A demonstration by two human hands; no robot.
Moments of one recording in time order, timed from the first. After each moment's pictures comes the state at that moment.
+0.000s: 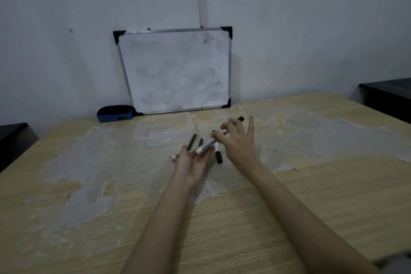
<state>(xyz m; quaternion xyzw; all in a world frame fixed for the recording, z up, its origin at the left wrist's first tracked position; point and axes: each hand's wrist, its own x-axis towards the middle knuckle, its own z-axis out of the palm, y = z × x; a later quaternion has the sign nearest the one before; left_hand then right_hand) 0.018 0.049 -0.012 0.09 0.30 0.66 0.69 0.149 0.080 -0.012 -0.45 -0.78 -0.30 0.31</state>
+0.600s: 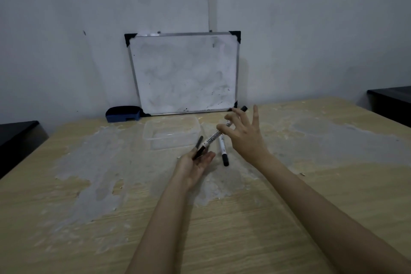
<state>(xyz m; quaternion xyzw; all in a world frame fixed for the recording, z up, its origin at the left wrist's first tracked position) 0.003 0.046 -0.010 0.16 0.39 0.63 0.65 0.152 0.100 0.006 -0.41 -0.78 -0.36 0.32</state>
